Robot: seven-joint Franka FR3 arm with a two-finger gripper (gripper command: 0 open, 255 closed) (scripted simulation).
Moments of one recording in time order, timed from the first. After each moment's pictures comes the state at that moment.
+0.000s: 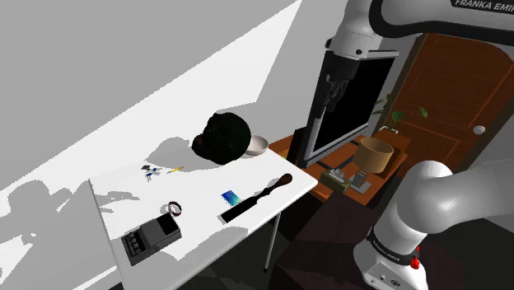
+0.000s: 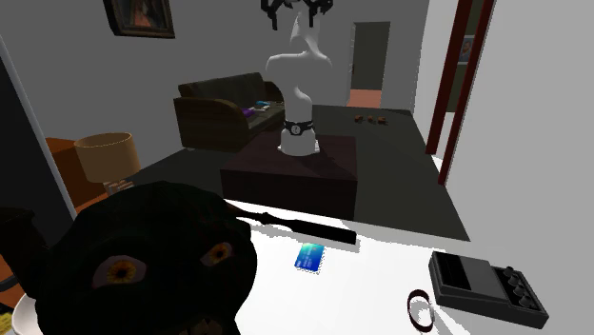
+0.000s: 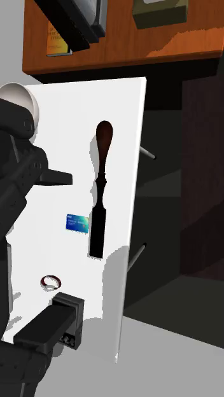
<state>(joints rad) -0.02 -0.82 0.06 -2.34 0.11 1.60 0.00</state>
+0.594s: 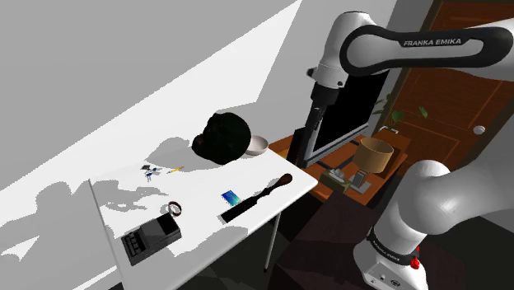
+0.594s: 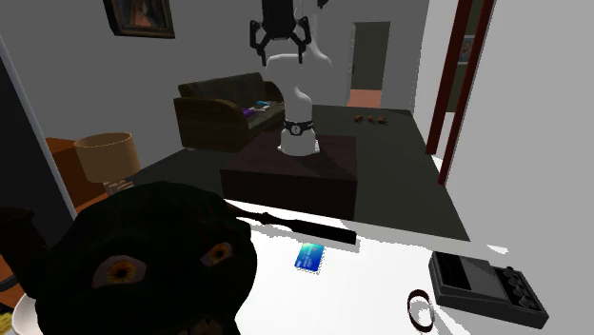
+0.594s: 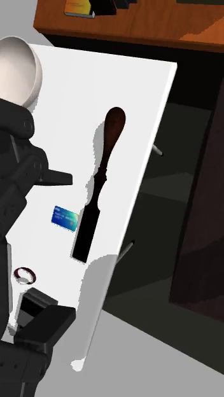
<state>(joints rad) 0.03 -0.73 -0.02 -2.51 0.07 1.82 -0.24</state>
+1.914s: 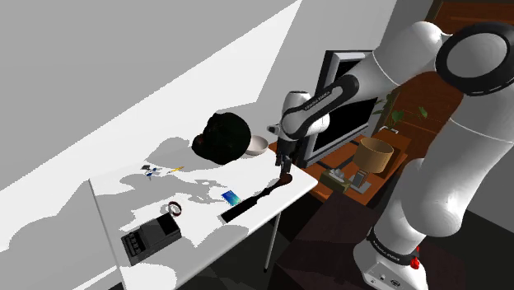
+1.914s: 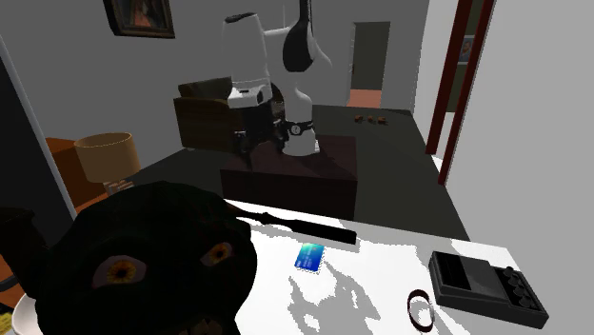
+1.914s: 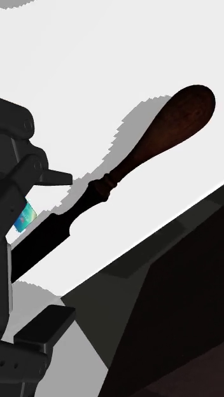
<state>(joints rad) 0.17 -0.05 -0.22 -2.55 0.14 2.46 -0.99</state>
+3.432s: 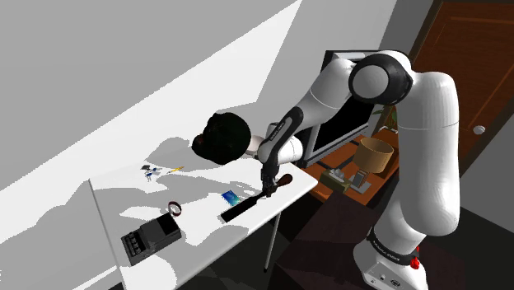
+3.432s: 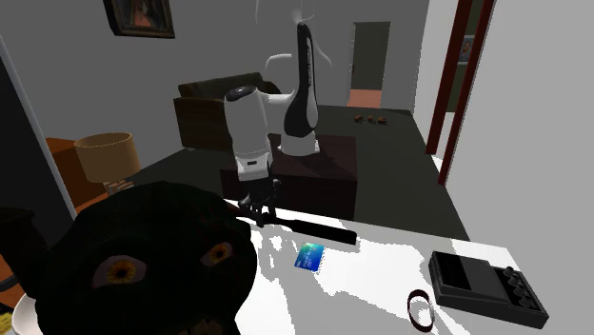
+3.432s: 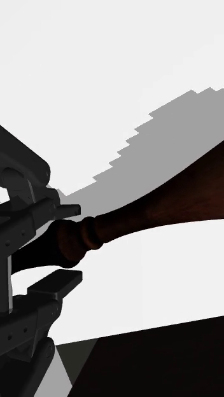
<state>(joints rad) 0.12 0.44 -0.12 -2.36 0.35 2.70 -1.40</state>
